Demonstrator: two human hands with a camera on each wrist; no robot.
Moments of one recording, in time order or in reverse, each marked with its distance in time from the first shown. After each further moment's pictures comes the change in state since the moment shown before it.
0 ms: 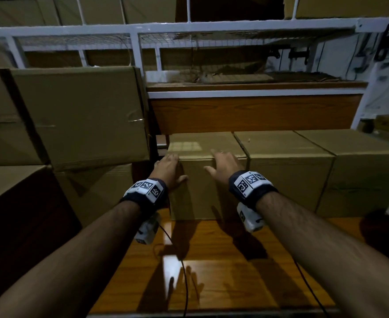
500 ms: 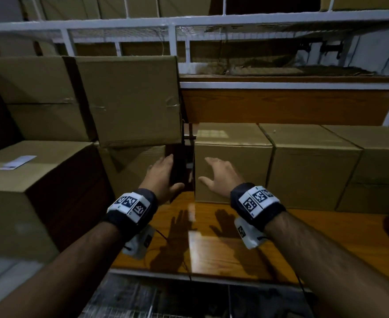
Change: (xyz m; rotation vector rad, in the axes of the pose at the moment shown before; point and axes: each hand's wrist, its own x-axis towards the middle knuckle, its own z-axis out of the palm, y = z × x) left_hand -0.137 -0.050 -0.036 -0.125 0.025 -0.124; right_hand -0.088 -0.084 0.016 0.156 -0.118 -0.193
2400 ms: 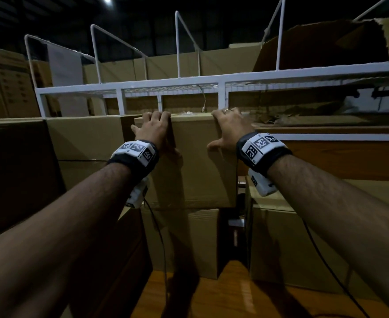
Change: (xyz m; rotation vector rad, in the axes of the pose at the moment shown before) left_hand 0.177 -0.094 -0.218 0.314 0.344 -0.049; right_hand 0.243 -0.136 -0.094 -0.329 0.306 -0.141
